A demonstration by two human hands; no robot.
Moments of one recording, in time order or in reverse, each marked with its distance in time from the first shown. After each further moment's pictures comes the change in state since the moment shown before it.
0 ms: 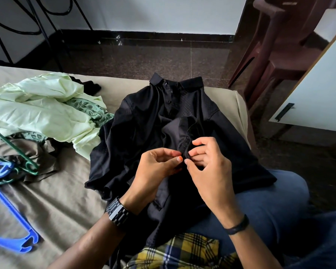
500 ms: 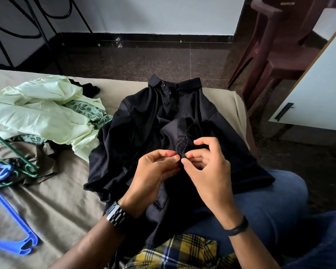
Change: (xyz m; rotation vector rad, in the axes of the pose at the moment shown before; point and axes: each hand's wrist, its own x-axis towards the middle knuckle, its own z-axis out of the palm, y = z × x) left_hand -0.006 0.005 0.007 -0.167 0.040 -0.081; right_hand -0.001 -0.003 -0.004 0.060 0.021 0.032
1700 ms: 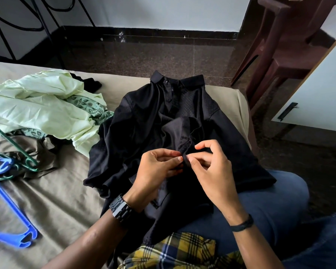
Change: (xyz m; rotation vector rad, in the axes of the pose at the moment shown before) left_hand 0.007 -0.007 -0.001 0.212 0.036 0.010; right_hand 0.005 0.013 -0.010 0.039 -0.133 0.078
